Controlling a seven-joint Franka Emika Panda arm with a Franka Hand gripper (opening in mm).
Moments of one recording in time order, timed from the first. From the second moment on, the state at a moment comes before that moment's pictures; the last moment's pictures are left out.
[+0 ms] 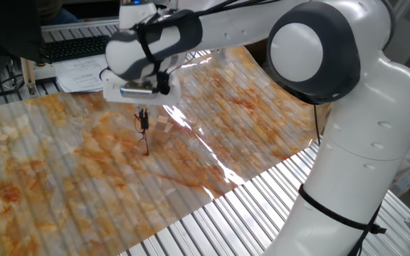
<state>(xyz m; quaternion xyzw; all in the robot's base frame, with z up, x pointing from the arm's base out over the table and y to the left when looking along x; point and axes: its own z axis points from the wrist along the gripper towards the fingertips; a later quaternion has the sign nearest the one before) 0.516 0.088 0.180 -0.31 -0.94 0.06 0.12</state>
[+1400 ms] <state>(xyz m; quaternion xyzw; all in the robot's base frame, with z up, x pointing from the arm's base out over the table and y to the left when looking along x) 0.511 0.098 0.186 -0.25 -0.95 0.10 0.18</state>
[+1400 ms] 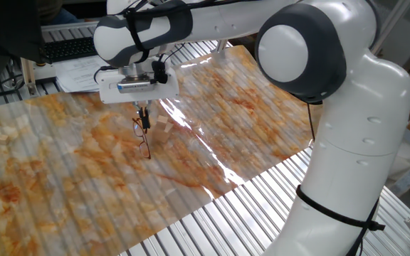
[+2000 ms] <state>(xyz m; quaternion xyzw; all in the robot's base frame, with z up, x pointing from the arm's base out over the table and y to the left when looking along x) 0.520 0.106 0.174 -0.25 -0.94 0.10 0.18</state>
